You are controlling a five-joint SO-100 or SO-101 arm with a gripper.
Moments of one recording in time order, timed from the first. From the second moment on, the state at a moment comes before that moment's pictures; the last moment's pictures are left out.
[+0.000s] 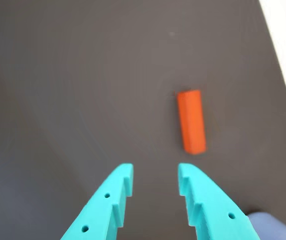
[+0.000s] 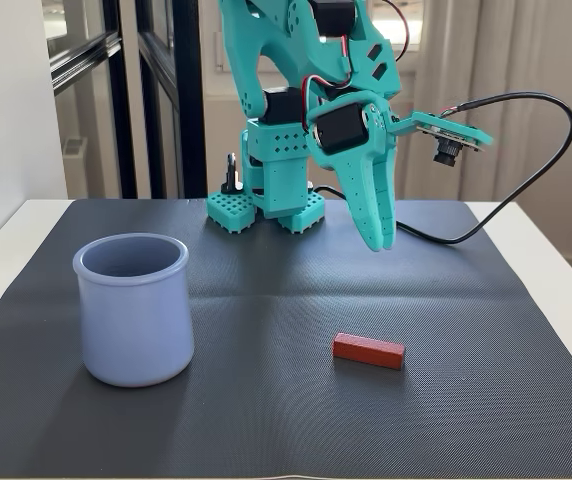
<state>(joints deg) -27.1 128.3 144.9 39.4 53.9</state>
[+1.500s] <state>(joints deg) -19.9 92.0 116.5 40.3 37.5</state>
